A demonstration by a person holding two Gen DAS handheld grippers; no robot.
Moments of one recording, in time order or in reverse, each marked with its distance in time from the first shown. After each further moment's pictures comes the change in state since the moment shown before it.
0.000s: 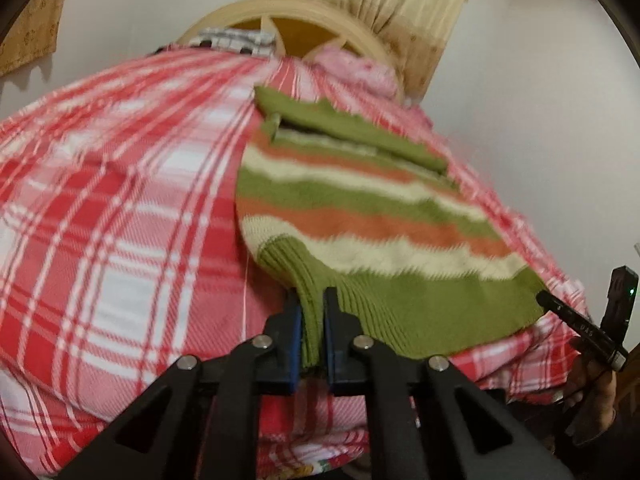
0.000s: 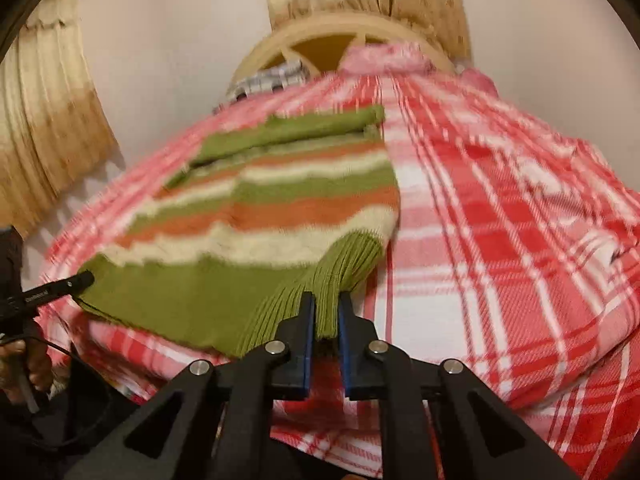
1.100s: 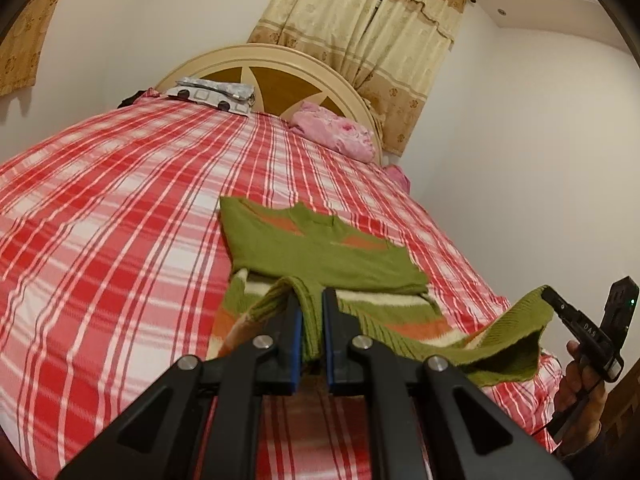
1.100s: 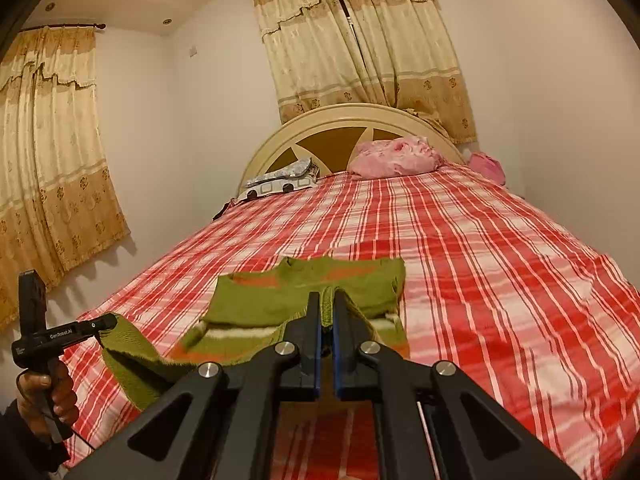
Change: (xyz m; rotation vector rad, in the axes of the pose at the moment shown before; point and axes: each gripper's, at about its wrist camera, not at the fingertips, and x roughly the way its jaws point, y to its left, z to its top) left arm 0.030 0.001 0.158 -0.007 -0.151 -0.091; right arm 0.005 0.014 0.176 0.011 -0.286 0.034
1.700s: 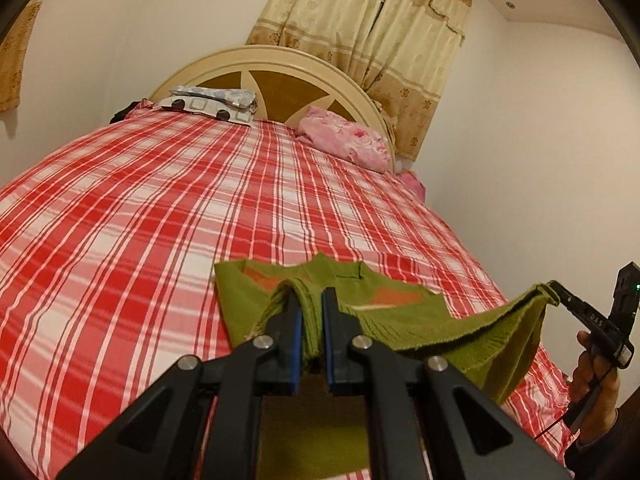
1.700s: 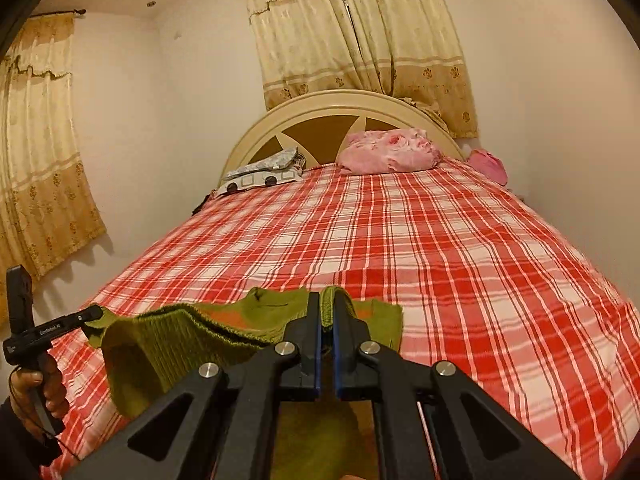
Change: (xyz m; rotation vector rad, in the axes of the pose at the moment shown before) left arm 0.109 0.025 0.095 0.035 0.000 0.040; right arm 0.137 -0.020 0.080 -0.024 0.059 -0.057
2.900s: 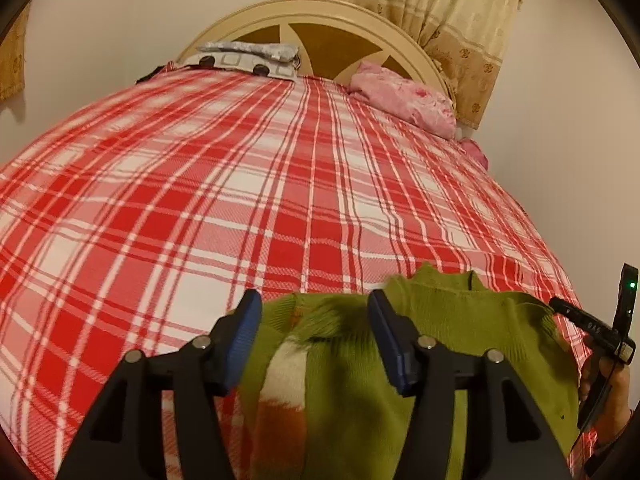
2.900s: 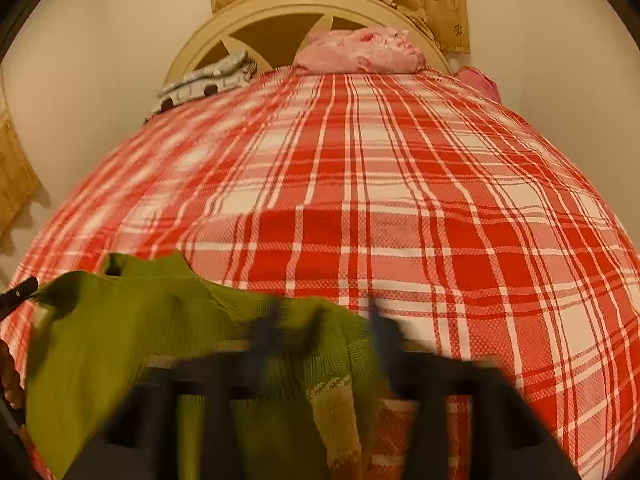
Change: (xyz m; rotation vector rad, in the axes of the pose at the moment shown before) left arm 0.157 0.048 0.019 -0.027 0.132 0.174; right arm 0.261 -0.074 -0.022 0.024 0.324 -0.124
